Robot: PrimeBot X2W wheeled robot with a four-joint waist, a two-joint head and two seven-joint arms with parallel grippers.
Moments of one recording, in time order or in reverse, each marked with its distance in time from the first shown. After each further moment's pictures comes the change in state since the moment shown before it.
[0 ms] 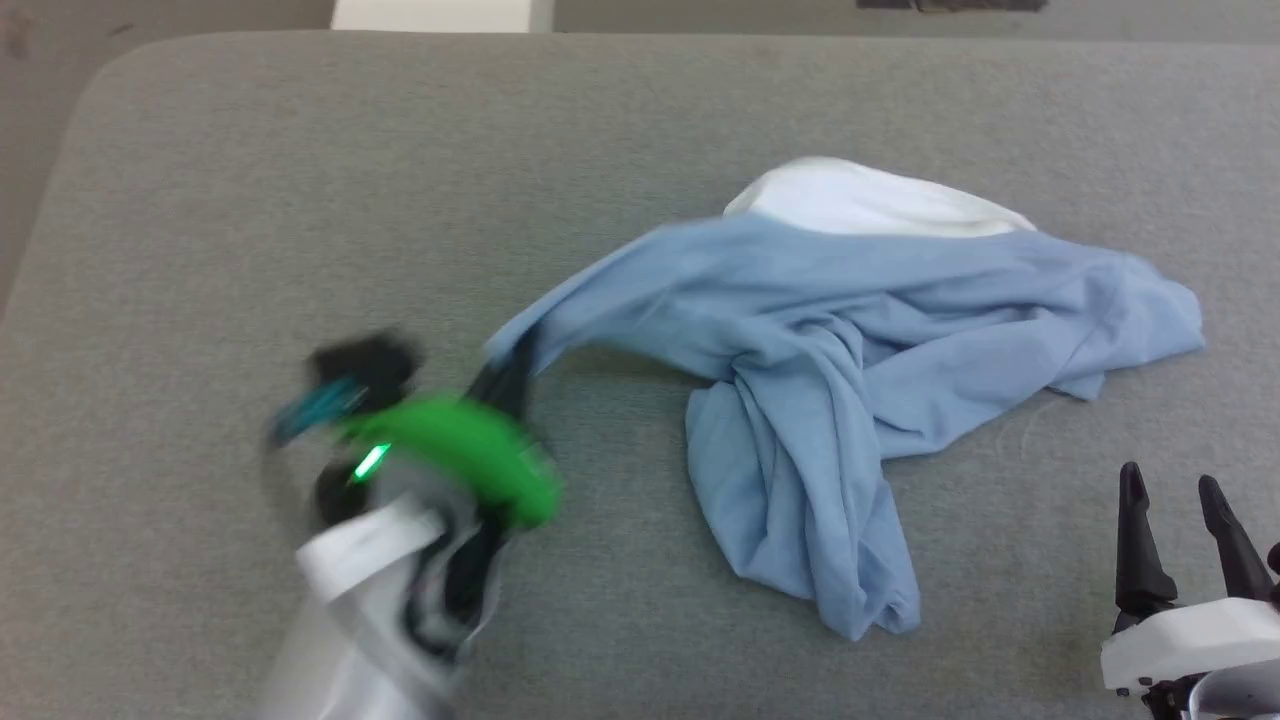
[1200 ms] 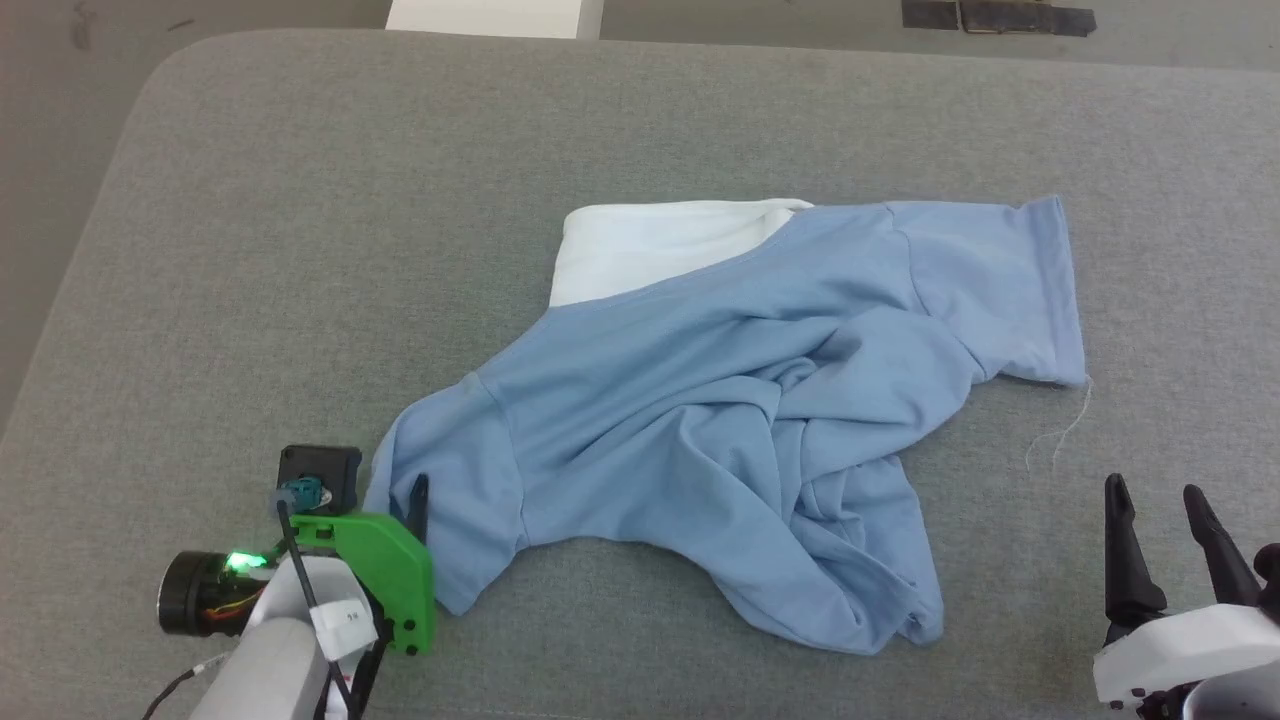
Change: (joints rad) left arm 0.149 0.268 -0.068 0.037 0.295 0.081 0.118; right arm 0.032 0.000 0.022 -0.046 -0.003 0.000 0.053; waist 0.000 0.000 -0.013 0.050
